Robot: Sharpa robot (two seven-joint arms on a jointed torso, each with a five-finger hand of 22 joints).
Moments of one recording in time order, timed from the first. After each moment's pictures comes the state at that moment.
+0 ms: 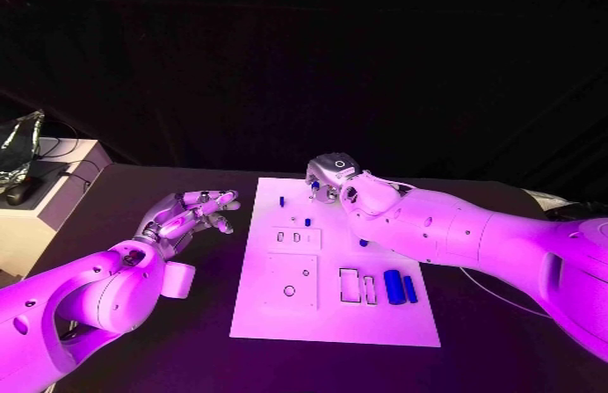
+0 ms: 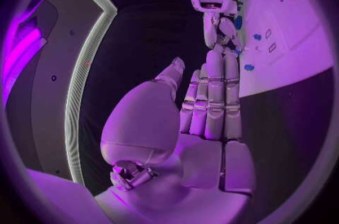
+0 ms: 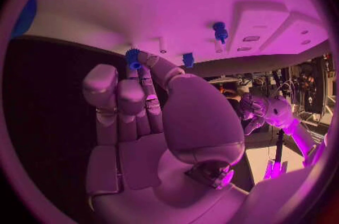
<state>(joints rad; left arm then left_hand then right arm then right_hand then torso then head) 1.03 -0.93 0.15 1.64 -0.16 -0.30 0.32 1.33 -0.02 0.13 0.03 0.05 1.03 0.16 0.07 0.07 1.20 0.10 0.06 0.06 1.26 0.02 0.65 0.54 0.11 0.95 0.02 0.88 0.47 1.26 -0.41 -0.12 0.92 -1.73 -0.53 -0.17 1.30 -0.04 0.43 -0.24 0.31 1.20 0.12 0.07 0.08 1.21 0.10 0.05 0.06 1.42 -0.03 1.13 0.82 0.14 1.46 -0.04 0.78 1.31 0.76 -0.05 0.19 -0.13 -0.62</state>
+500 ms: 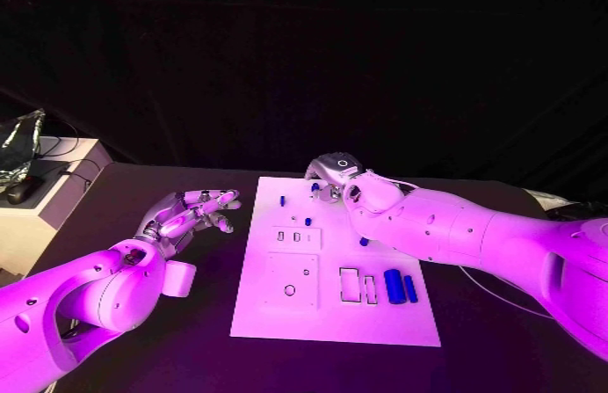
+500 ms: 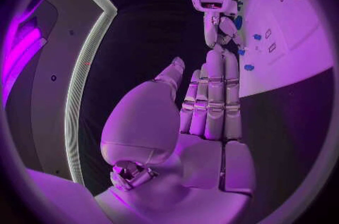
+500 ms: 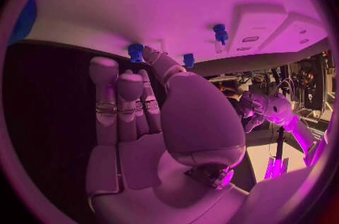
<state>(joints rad) 1.03 -0.93 0.15 1.64 -0.16 -0.30 0.32 1.33 -0.02 0.13 0.02 0.05 1.03 0.16 0.07 0.07 1.20 0.10 0.06 0.06 1.26 0.02 0.66 0.54 0.11 0.95 0.02 0.89 0.46 1.26 -0.41 -0.12 0.91 -1.69 -0.53 -0.13 1.35 -0.12 0.27 -0.15 0.28 1.06 0.11 0.07 0.07 0.97 0.13 0.06 0.06 1.41 0.02 1.05 0.67 0.16 1.47 0.00 0.52 1.30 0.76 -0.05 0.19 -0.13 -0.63</state>
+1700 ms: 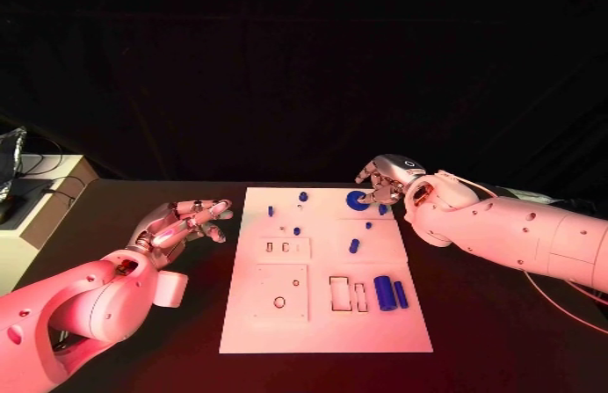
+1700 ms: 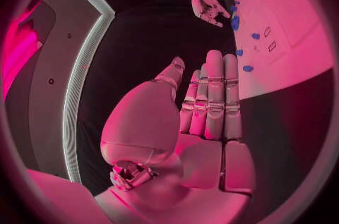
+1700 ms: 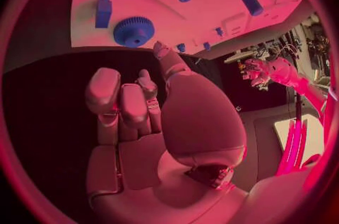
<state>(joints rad) 1.03 -0.93 0.15 1.60 -0.16 -0.28 0.32 1.33 -0.02 0.13 0.02 0.05 1.03 0.16 0.07 0.07 1.20 0.10 0.06 0.06 1.26 0.02 0.66 0.54 0.11 0.95 0.02 0.88 0.46 1.29 -0.79 -0.09 1.21 -1.44 -0.49 -0.13 1.33 -0.15 0.07 -0.04 0.33 1.04 0.12 0.07 0.07 1.24 0.04 1.10 1.22 1.43 -0.04 1.25 0.96 0.11 1.46 -0.06 0.91 1.31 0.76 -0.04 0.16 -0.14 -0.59</state>
